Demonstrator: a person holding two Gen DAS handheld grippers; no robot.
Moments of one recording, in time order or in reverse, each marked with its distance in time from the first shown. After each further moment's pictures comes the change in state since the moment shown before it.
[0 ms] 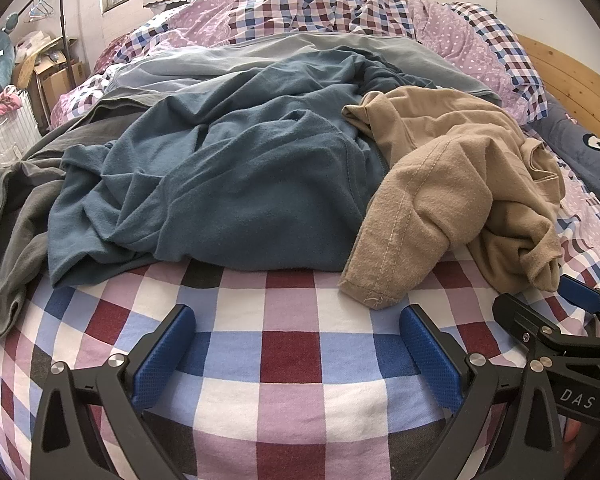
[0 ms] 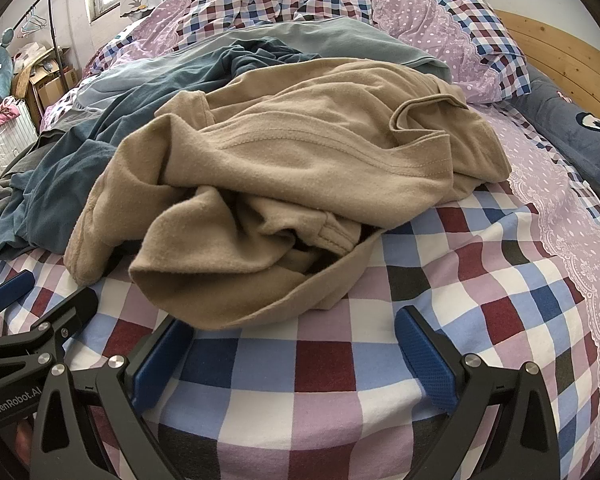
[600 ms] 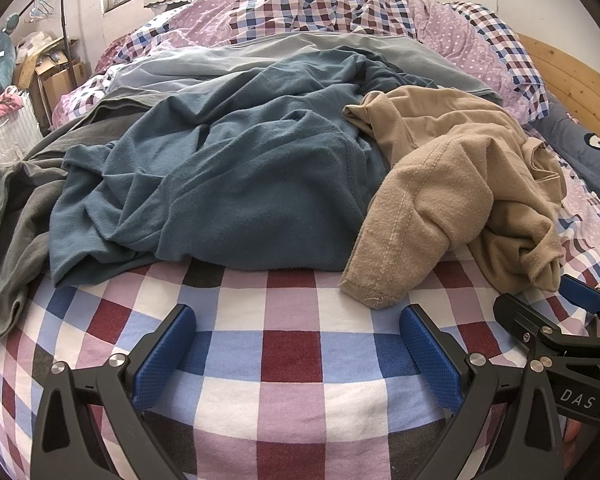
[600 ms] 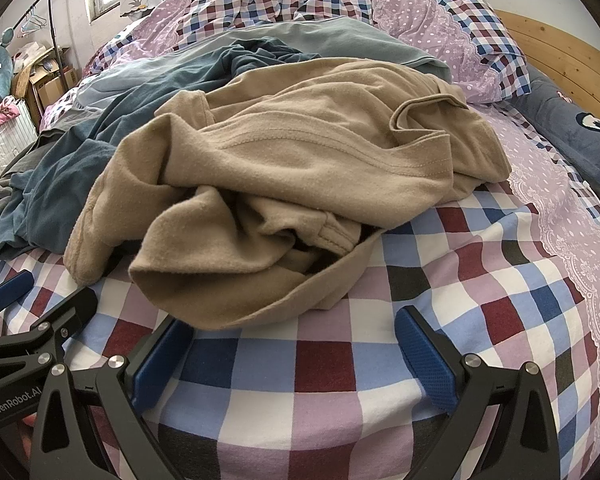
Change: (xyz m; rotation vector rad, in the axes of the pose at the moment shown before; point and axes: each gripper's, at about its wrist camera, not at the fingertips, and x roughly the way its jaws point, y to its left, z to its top) left arm -0.002 -0.002 0.000 0.000 0.001 0.010; right arm -0.001 0.000 -0.002 -0.001 0.001 -0.001
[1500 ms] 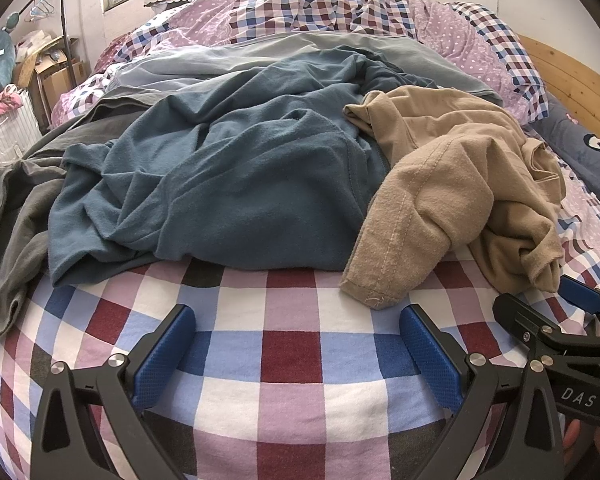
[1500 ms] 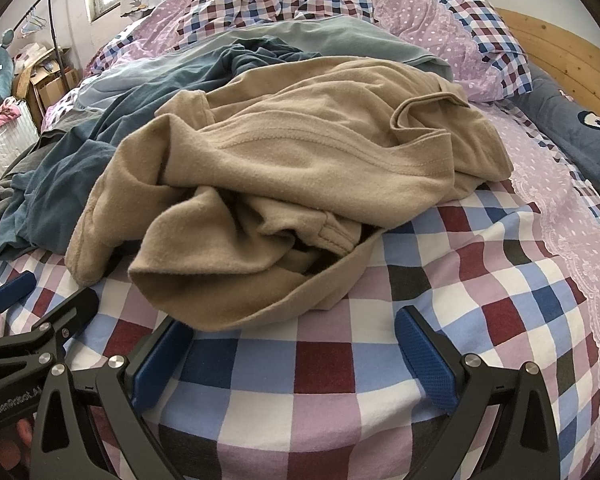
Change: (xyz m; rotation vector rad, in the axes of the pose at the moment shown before) left arm 0.002 0.001 0.000 -0.011 0.000 0.016; right arm 0.001 -0.005 0.002 0.001 0.003 0.020
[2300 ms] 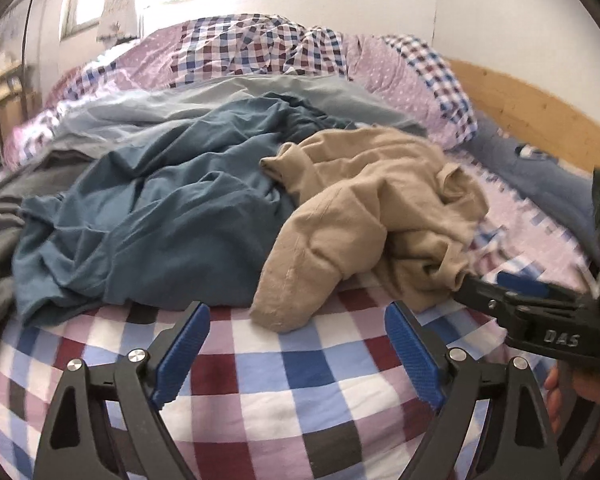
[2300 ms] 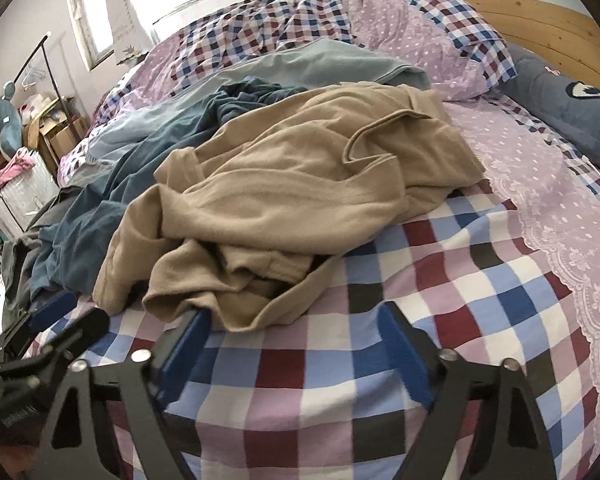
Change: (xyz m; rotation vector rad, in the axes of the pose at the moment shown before) left arm -0.029 -0.009 0.008 0.025 -0.139 -0.261; right arm -0.033 -0.042 0.004 0.131 -0.080 0.099
